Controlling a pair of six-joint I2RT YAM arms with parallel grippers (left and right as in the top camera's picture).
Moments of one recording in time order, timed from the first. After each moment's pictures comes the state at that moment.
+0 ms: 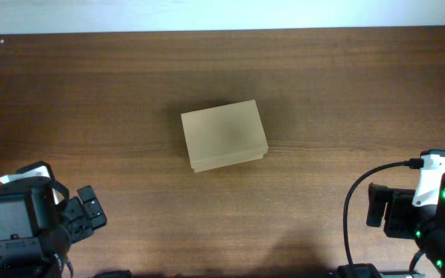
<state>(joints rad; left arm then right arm) 0.08 0.82 1.38 -1.51 -0.24 -0.25 0.04 0.84 1.50 -1.54 0.15 0.08</state>
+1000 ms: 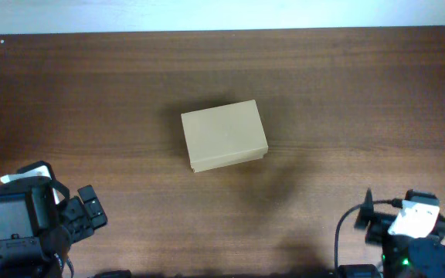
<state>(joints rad) 0.08 0.82 1.37 -1.51 -0.23 -0.26 -0.01 0.15 0.66 -0.85 0.29 -0.05</state>
